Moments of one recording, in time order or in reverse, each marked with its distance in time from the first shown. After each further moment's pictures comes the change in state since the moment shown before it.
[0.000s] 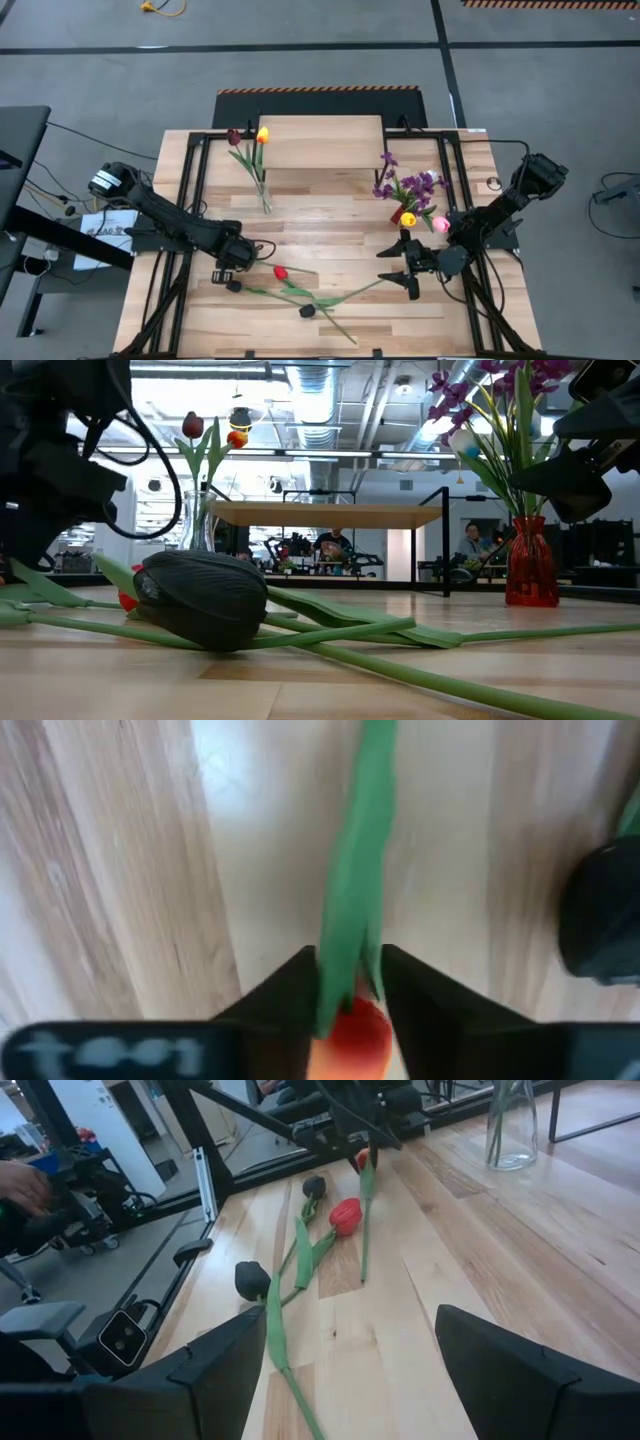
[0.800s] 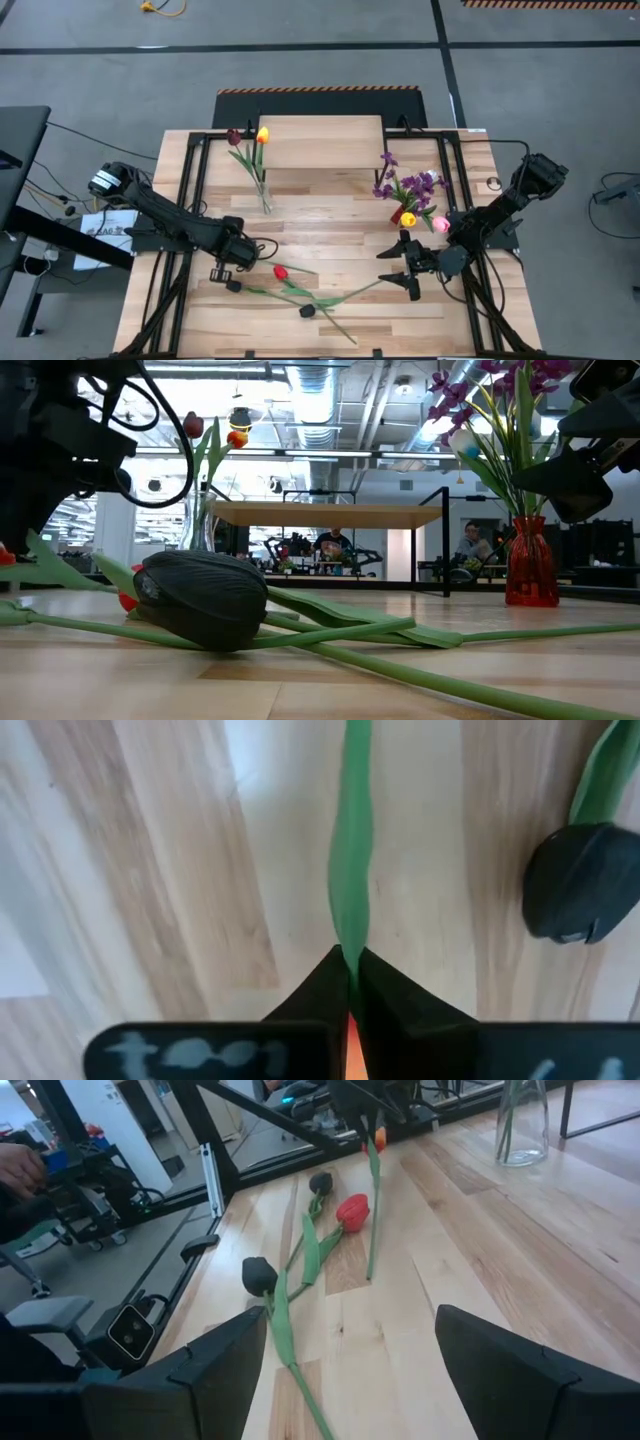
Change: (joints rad) left arm -0.001 -0.002 0.138 -0.178 -0.037 0.062; right arm 0.000 0.000 0.000 0.000 -0.020 0.000
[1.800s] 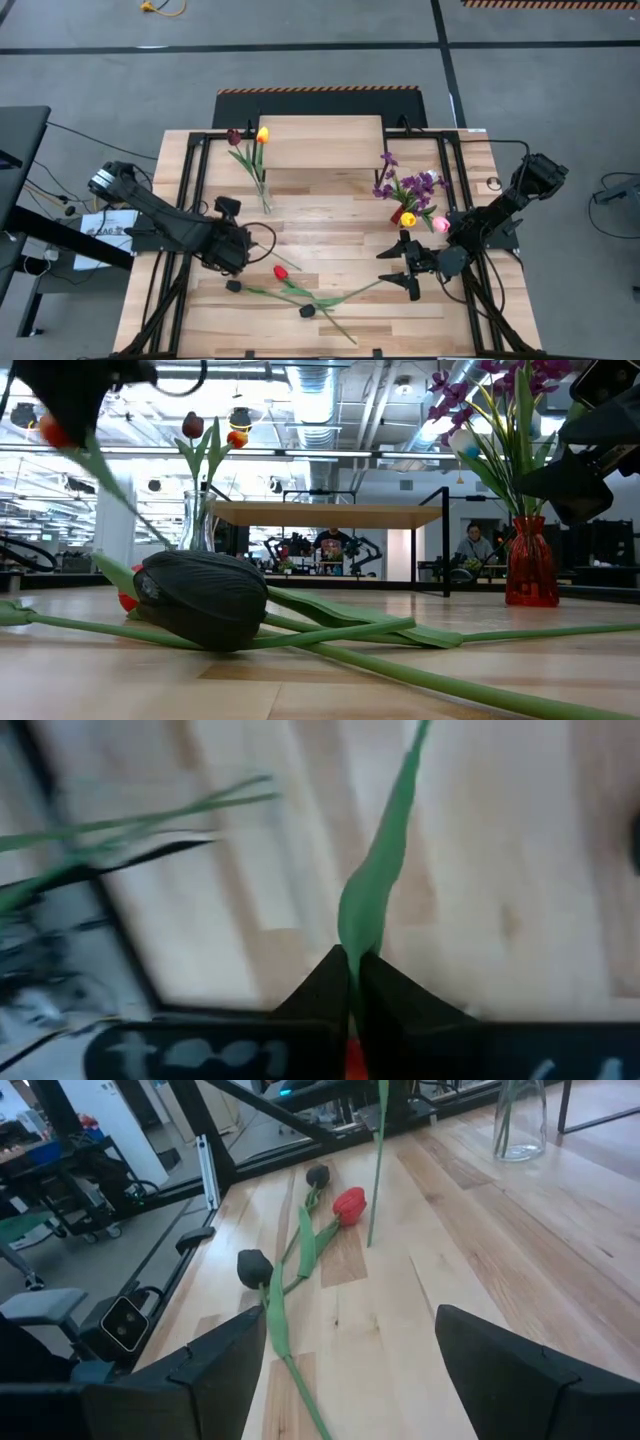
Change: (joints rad) left arm -0.092 -0.001 0.393 -0.507 -0.360 0.017; right arm 0.000 0.000 0.000 -0.020 -0.001 0.000
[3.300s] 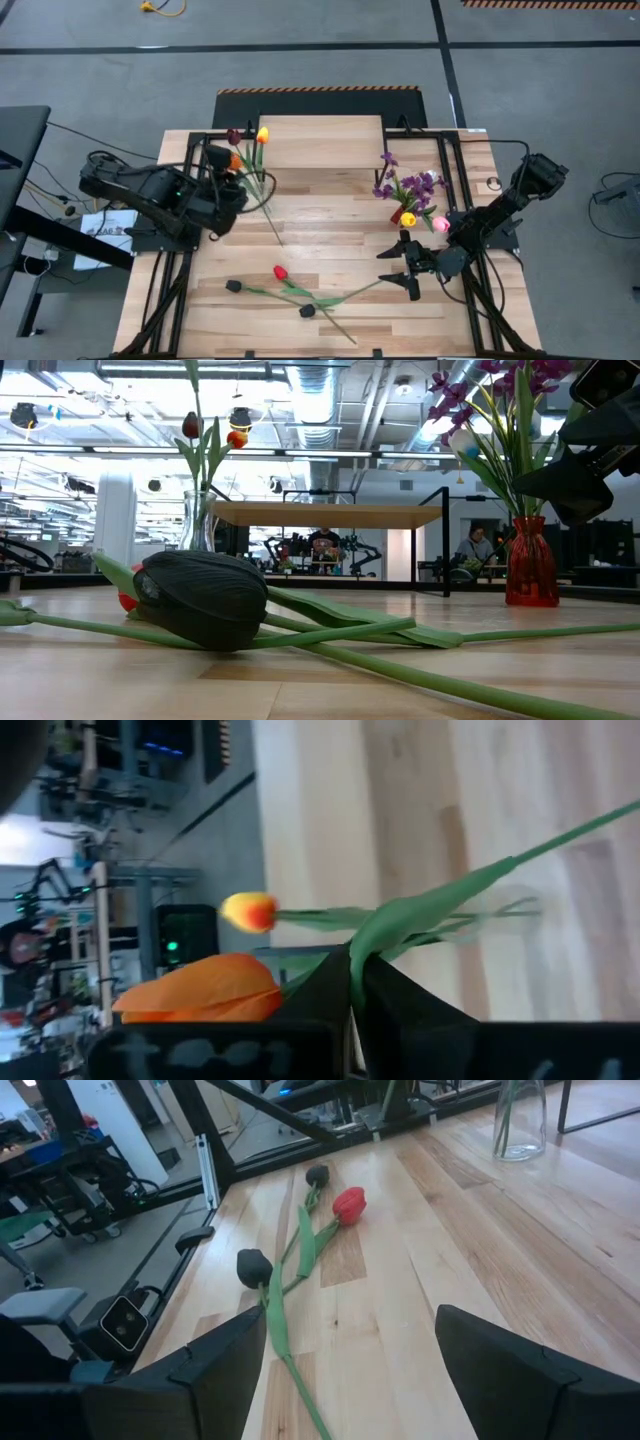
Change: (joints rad) left arm 0.164 -0.091 0.400 -0.043 -0.468 0.336; right arm 0.000 0.000 0.000 -0.002 0.000 0.000
